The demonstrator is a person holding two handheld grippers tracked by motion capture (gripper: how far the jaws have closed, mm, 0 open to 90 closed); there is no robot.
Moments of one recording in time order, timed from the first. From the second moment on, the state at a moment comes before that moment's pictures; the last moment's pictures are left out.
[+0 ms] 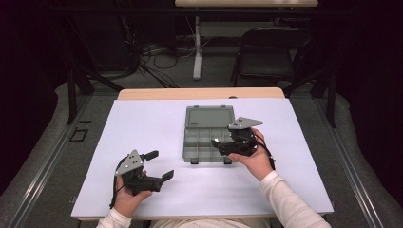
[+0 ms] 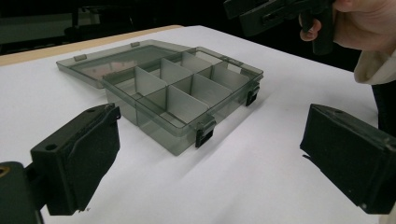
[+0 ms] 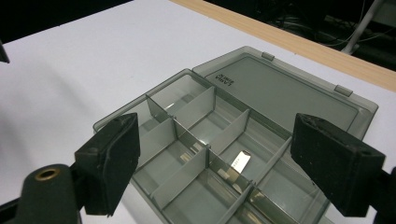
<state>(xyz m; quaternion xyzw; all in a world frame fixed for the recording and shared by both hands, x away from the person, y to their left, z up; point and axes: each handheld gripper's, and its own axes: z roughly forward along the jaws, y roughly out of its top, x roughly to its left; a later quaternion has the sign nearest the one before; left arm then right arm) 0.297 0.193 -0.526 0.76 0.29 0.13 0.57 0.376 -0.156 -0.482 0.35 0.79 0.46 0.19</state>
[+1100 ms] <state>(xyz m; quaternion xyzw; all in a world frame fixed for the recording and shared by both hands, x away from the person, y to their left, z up) 0.294 0.194 -0.525 0.75 0.29 0.15 0.57 0.286 -0.217 -0.489 0.37 0.75 0.51 0.23</state>
